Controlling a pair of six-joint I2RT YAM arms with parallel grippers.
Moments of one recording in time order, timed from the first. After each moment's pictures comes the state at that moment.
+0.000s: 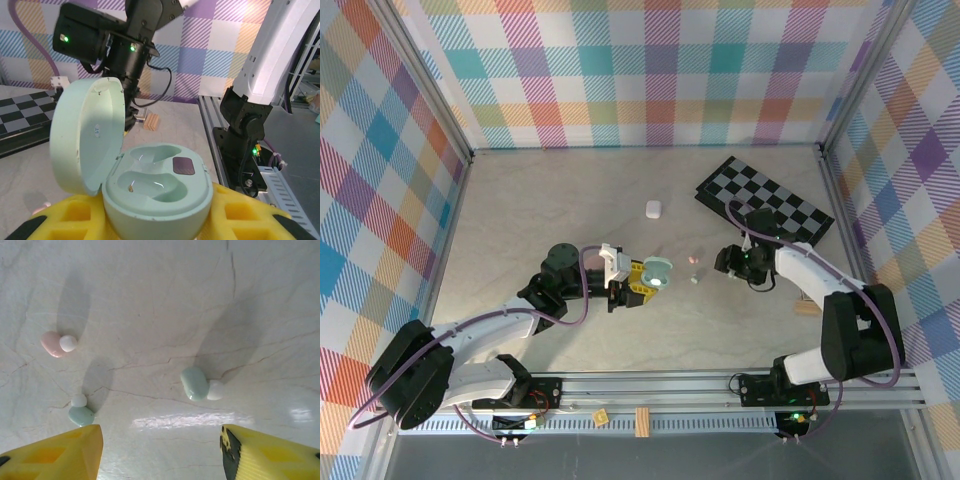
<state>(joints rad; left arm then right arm) -0.70 1.17 0.49 0.56 0.80 0.03 0.24 1.42 0.85 -0.65 -0.17 0.49</state>
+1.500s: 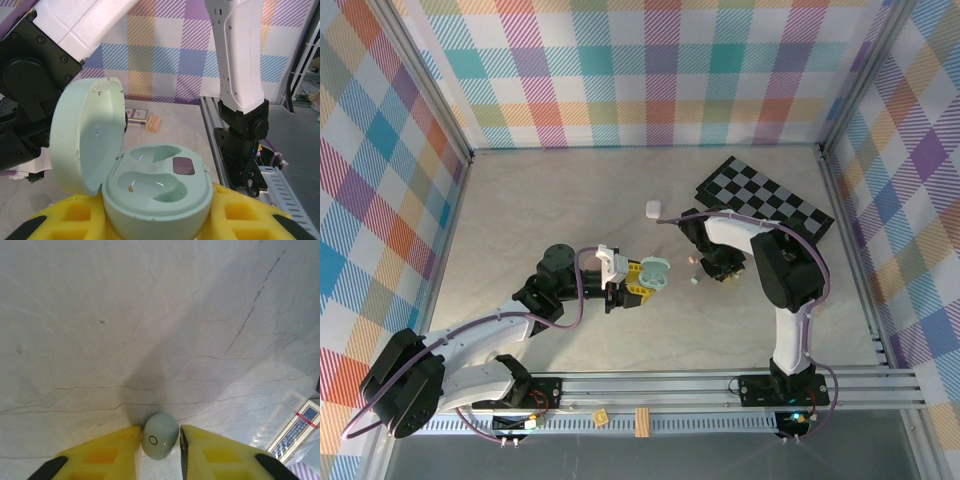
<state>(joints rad) -0.70 1.12 0.49 0.51 0.79 0.05 0.51 1.98 1.27 -1.07 0.45 0.19</state>
